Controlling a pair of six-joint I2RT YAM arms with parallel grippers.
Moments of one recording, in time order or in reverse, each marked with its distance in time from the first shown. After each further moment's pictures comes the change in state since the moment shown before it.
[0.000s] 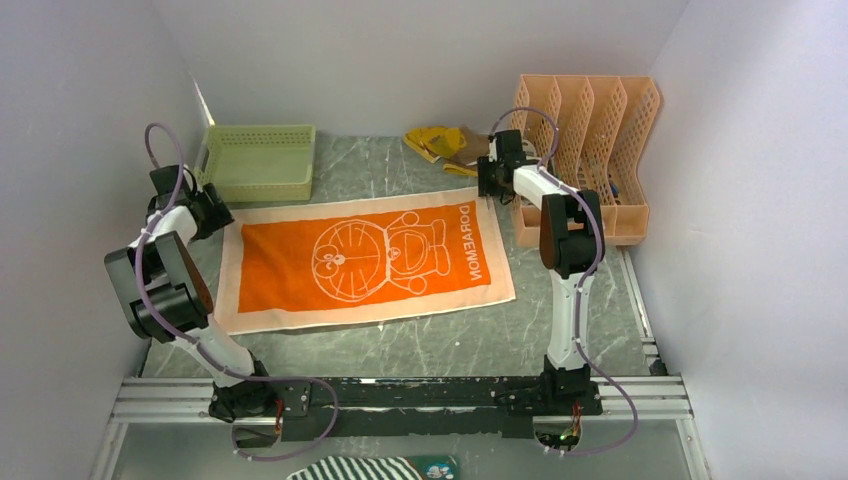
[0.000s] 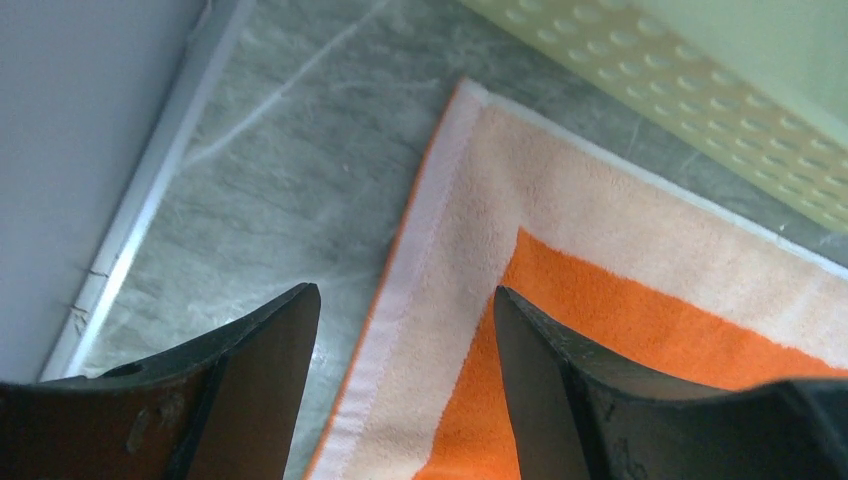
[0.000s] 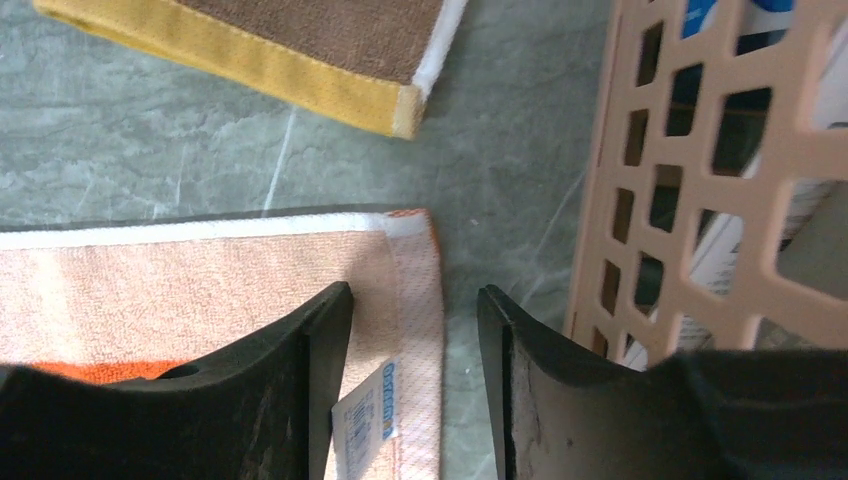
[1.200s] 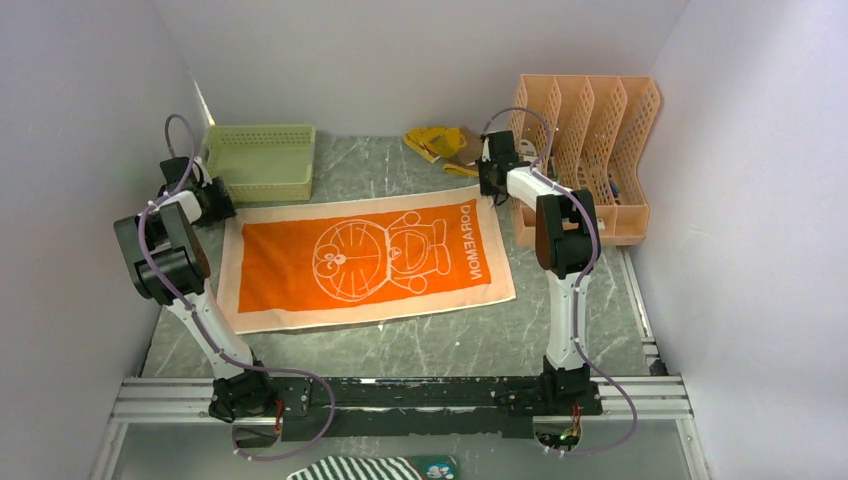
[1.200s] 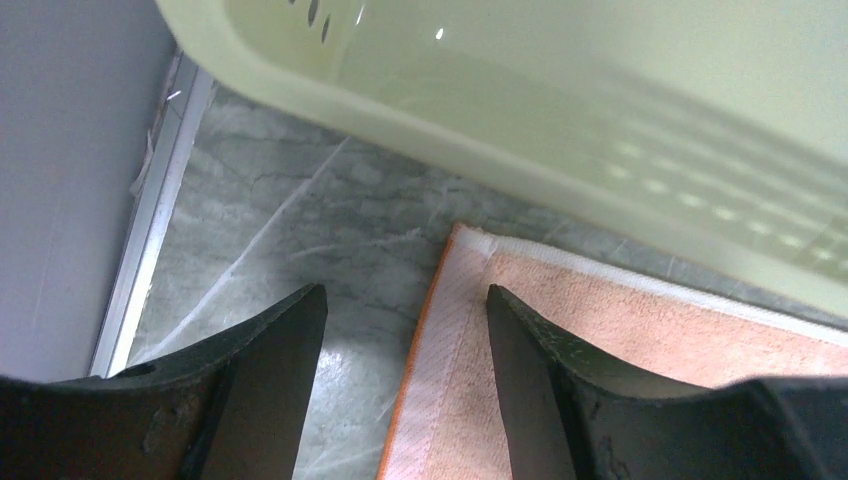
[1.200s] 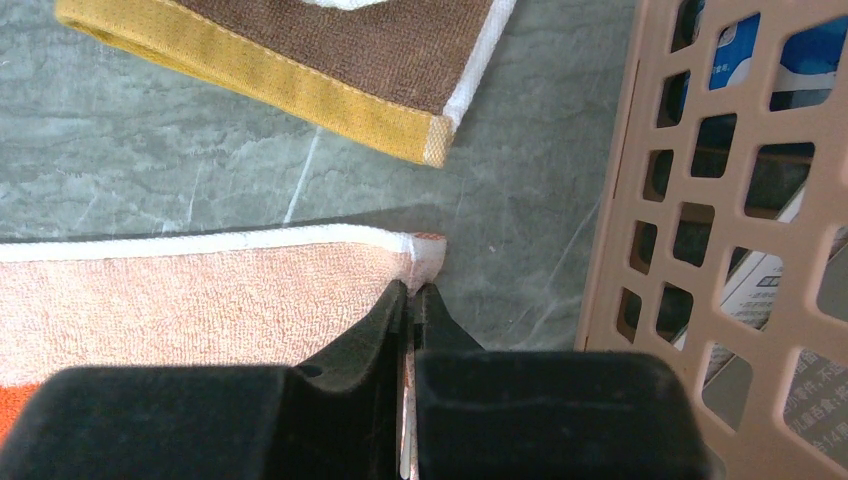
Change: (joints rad) left arm -0.020 0.307 0.226 0.059 0.032 0.116; right arm 0.027 0.013 -0.007 0.064 0.061 -0.061
